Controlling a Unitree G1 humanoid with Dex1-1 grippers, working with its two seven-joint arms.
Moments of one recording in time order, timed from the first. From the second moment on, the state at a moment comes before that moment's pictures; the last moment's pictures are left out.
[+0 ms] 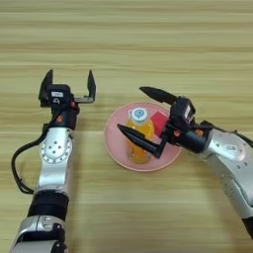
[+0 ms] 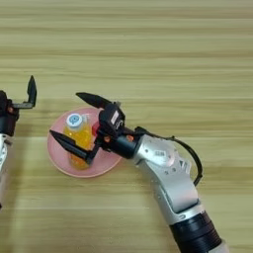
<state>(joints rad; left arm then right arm) -0.26 0.09 0.12 0.42 -0.04 -0.51 -0.03 -0.14 -0.21 0.28 -0.30 0.35 0.04 0.72</state>
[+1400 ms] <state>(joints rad) -0.26 0.09 0.10 0.43 -0.04 -0.52 -0.02 -0.29 -0.35 0.18 -0.20 0.27 0.34 0.55</state>
